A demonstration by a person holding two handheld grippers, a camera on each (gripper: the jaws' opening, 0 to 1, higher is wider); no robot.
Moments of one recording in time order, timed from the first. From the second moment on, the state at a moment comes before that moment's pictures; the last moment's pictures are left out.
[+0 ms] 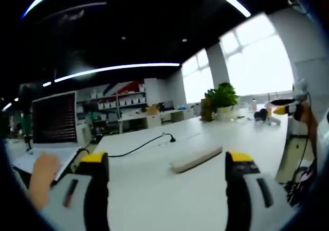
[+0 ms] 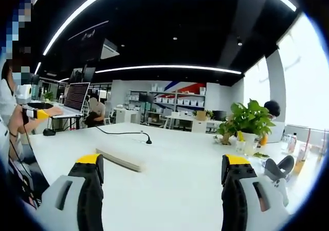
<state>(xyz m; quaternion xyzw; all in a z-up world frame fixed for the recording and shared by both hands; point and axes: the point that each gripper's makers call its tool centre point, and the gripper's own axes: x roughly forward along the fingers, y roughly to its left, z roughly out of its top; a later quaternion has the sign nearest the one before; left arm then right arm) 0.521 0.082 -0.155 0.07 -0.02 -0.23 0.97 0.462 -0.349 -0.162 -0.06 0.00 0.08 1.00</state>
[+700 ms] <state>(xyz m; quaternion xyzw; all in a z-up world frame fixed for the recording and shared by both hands) 0.520 0.064 -0.162 0.11 -0.01 -0.26 0.96 0.461 -0.364 -0.165 -0.05 0.00 0.04 1.00</state>
